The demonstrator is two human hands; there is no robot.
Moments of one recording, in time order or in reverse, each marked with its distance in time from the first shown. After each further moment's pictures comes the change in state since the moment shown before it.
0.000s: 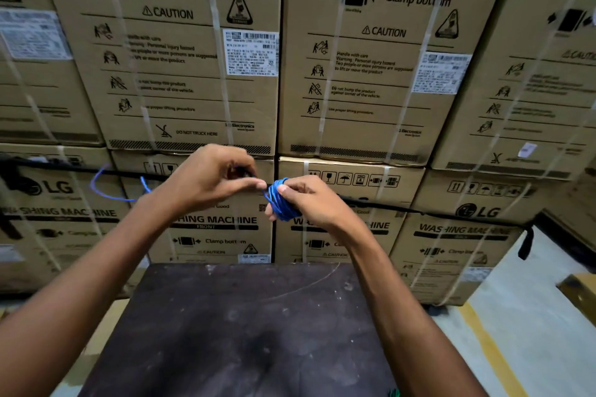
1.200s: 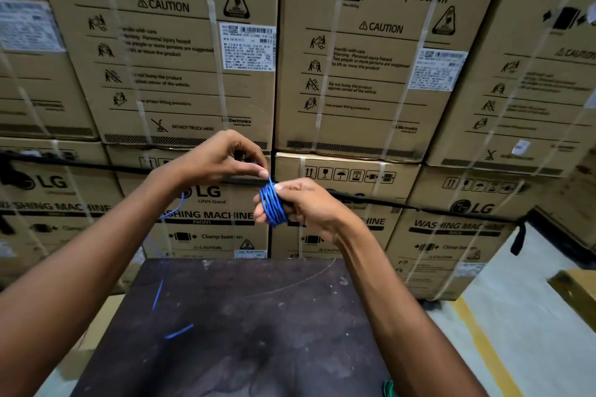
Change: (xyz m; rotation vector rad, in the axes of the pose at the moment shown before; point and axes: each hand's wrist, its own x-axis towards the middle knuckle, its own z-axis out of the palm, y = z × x) left_hand 0.033 -0.008 0.002 -0.246 -0.266 -0.059; right_hand -0.007 0.004 0.004 0.395 -0.155 0.134
